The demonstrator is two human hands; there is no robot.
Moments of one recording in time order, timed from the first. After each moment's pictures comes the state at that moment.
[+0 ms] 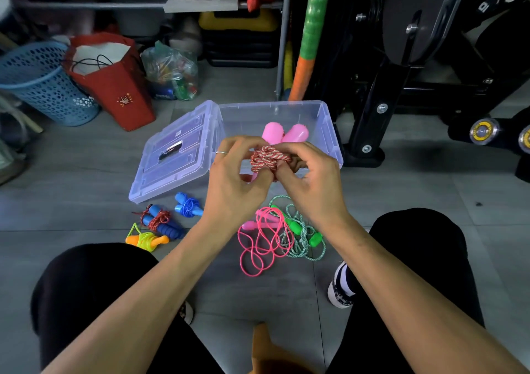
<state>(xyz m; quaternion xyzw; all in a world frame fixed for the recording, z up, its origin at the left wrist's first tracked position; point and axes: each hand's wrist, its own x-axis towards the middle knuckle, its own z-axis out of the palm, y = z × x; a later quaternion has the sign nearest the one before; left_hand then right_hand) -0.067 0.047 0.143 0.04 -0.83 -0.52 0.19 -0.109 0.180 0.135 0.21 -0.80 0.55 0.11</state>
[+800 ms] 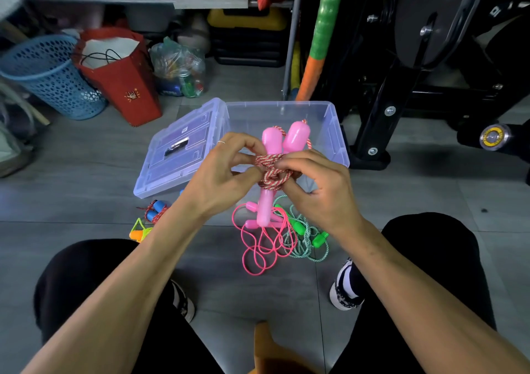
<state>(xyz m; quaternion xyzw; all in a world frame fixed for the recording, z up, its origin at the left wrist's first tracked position) -0.068 0.005 0.155 -0.02 -0.82 -0.57 0.05 -0.109 0.187 0.127 0.36 -0.77 0.49 0.20</state>
